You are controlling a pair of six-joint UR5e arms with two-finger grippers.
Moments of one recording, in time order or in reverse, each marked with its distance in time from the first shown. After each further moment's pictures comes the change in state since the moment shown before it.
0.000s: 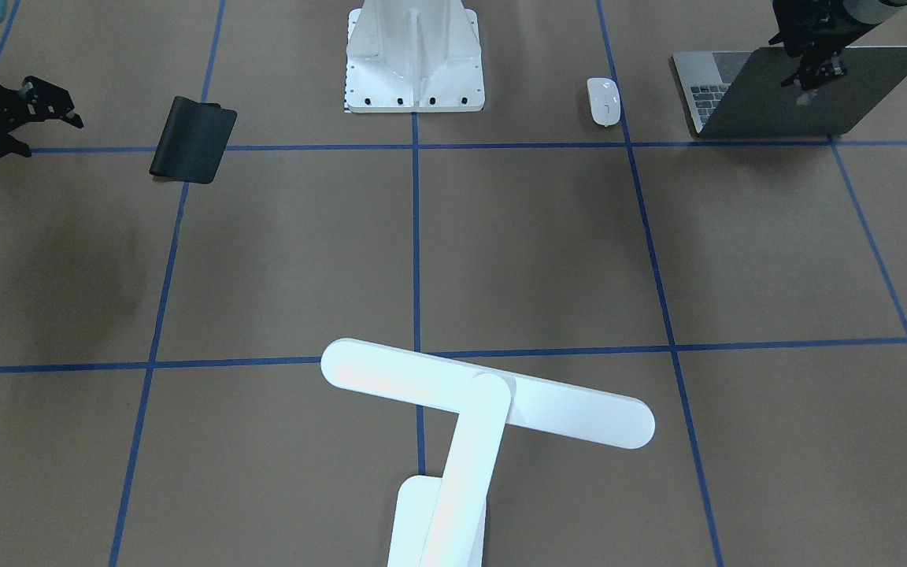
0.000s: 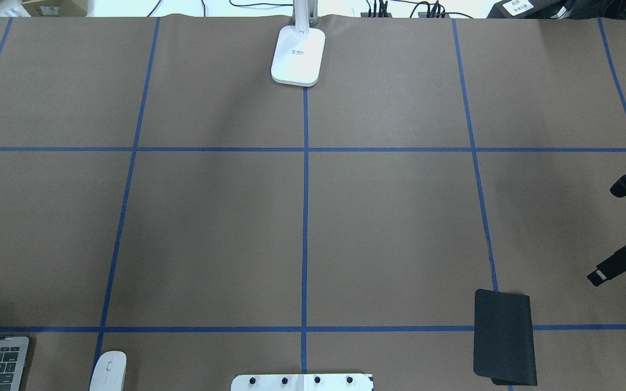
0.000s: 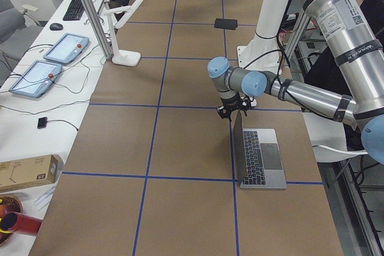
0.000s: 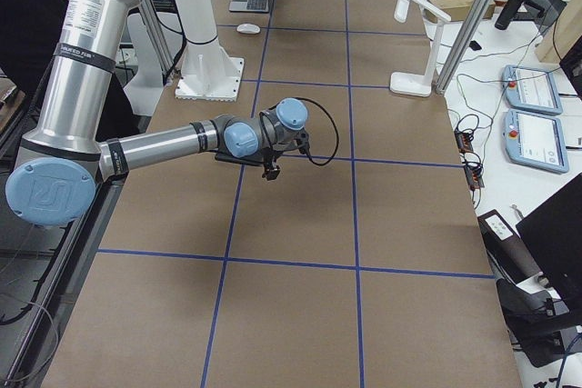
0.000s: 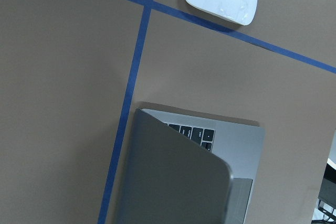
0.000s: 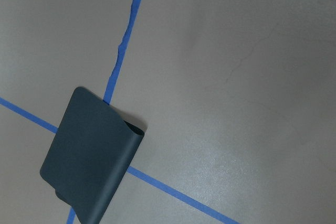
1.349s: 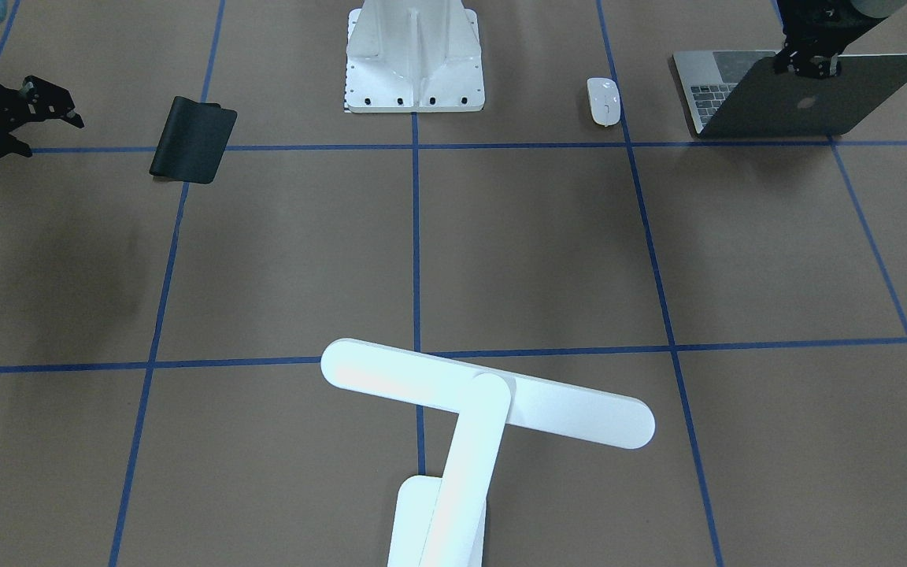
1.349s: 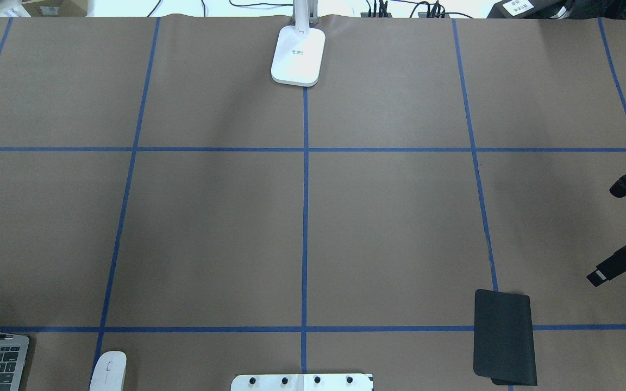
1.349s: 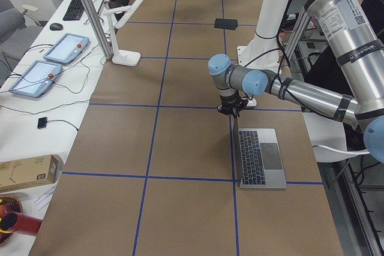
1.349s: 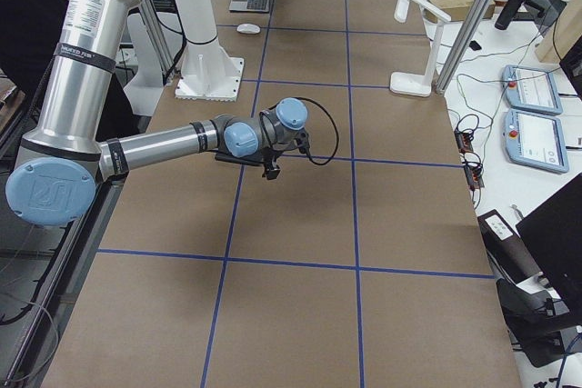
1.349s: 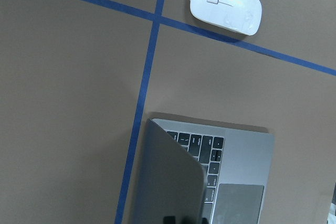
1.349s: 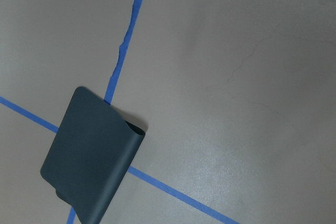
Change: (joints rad) left arm -0.021 -0.001 -0.011 -0.027 0.001 0.007; right arm -0.001 0.000 0.001 0.002 0.000 -0.002
